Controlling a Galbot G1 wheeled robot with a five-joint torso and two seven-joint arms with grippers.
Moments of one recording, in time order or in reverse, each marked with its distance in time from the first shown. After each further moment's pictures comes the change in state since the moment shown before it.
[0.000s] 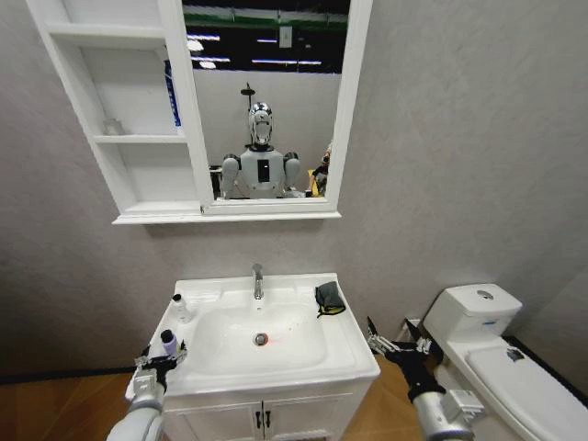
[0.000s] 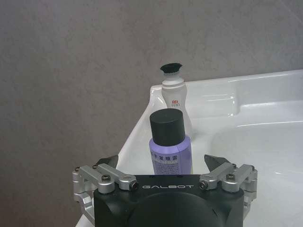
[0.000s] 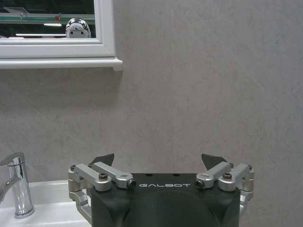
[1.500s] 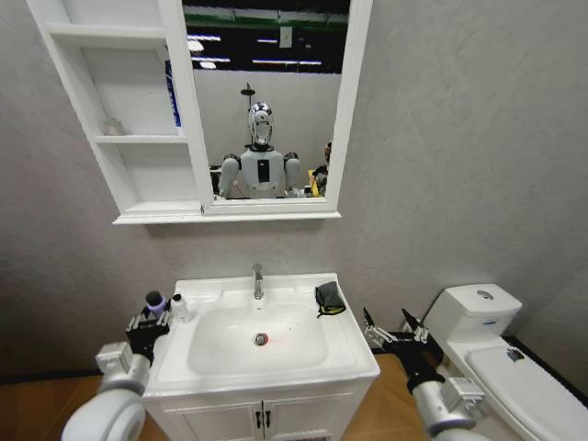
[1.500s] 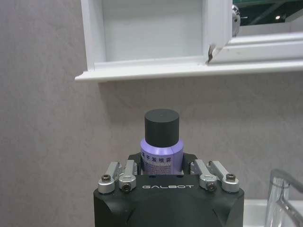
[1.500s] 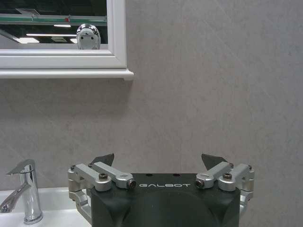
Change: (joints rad) left arm -0.037 0.250 -0.063 -0.512 -0.382 0.237 -0.175; right arm 0.034 -0.040 -0.023 0.074 0.000 -0.102 0.026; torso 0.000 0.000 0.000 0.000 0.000
